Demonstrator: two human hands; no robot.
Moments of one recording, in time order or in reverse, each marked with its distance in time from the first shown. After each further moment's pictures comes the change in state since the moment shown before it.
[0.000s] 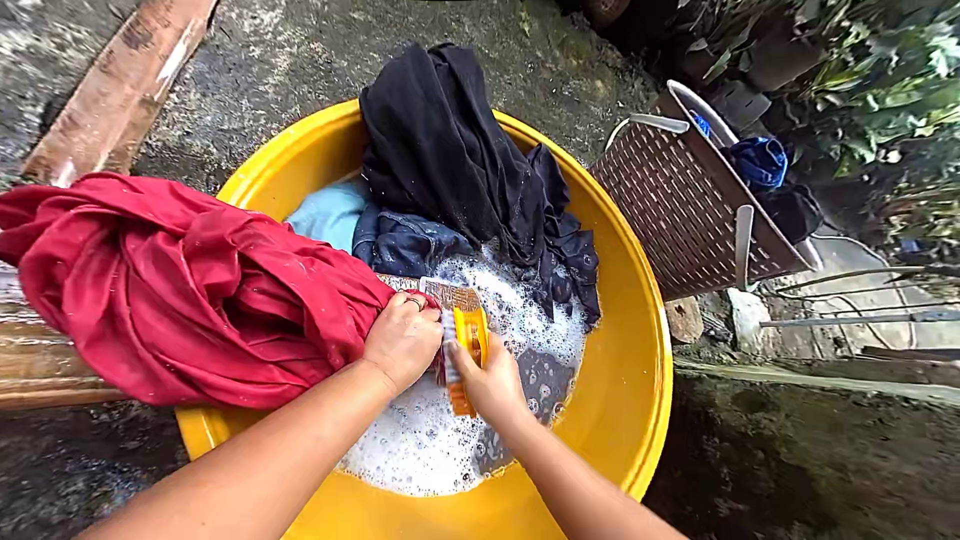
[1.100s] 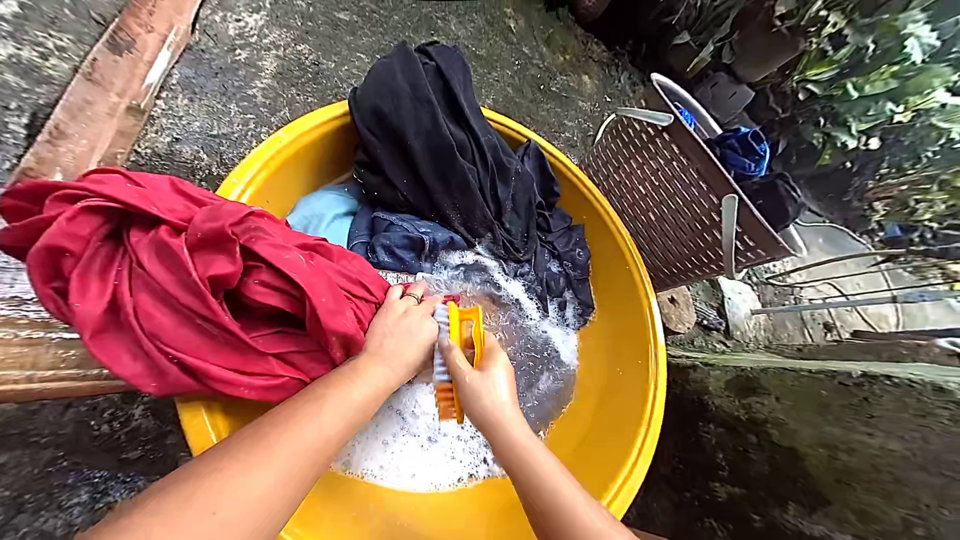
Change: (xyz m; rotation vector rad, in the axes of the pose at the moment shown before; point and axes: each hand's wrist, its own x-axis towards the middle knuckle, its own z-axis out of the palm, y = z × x) left_hand 0.009 -0.003 -0.008 -0.024 -0.126 -0.021; right_hand -0.022 -0.020 0.006 0.213 0.056 0.058
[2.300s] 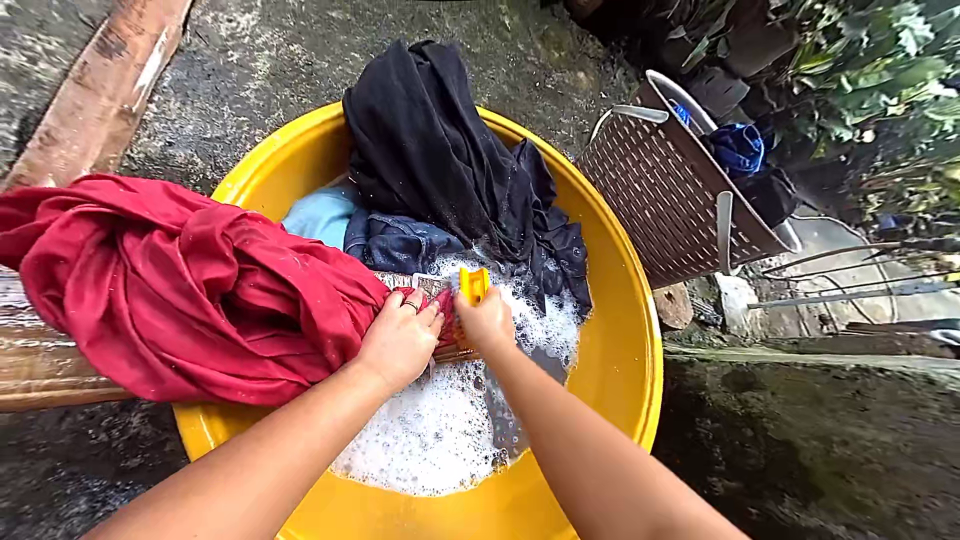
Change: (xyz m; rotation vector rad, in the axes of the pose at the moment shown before) left_hand -0.007 -0.003 0.009 0.084 -0.034 0.087; right_hand 0.094 -0.014 -0.004 -0.406 0.117 0.112
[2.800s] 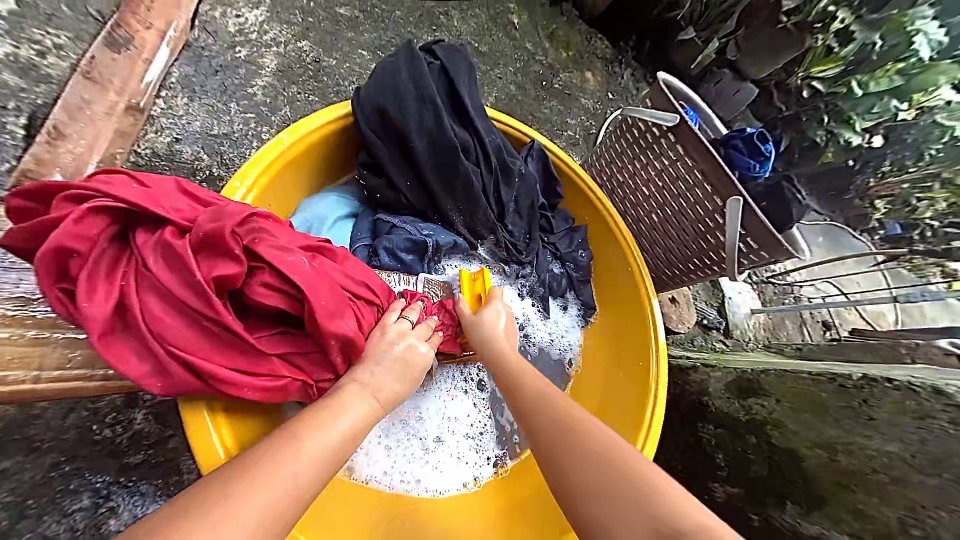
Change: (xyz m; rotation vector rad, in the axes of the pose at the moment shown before) left_hand -0.021 0.003 0.000 -0.076 0.096 -0.002; right_hand -0.003 0.000 0.003 -0.117 0.034 -0.055
